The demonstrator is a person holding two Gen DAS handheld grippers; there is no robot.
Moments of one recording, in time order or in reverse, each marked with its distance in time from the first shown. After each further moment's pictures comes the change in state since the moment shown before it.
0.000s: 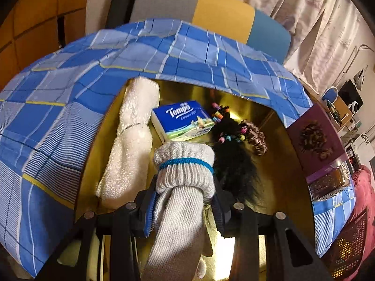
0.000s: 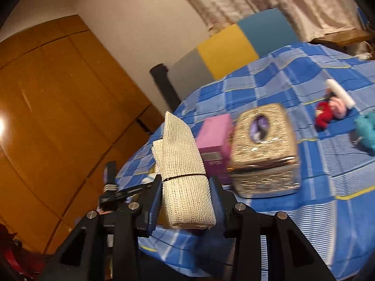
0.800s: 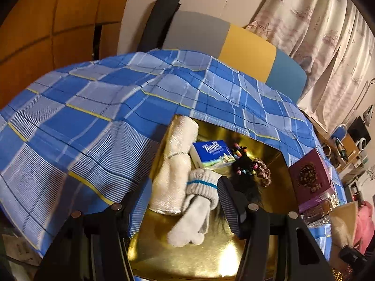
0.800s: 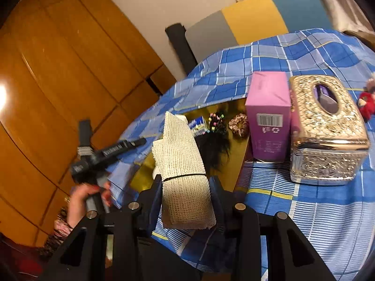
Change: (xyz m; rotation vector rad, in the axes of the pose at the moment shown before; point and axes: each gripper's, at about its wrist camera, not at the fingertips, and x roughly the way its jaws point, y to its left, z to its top) left arm -0.076 0.036 0.000 -0.146 -0.194 0.081; right arm 0.099 0.041 -0.021 -0.119 0.254 -0.021
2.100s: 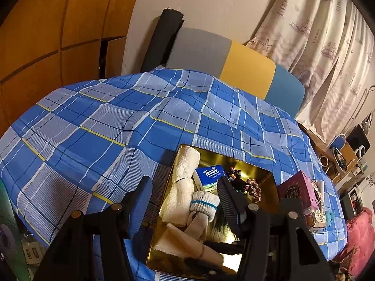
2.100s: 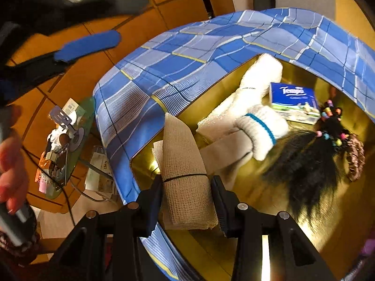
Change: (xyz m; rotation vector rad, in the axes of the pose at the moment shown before) left arm -0.055 0.009 0.037 -0.015 -0.064 0.000; right arm 0.222 0.111 0.017 -0.391 0.494 0.077
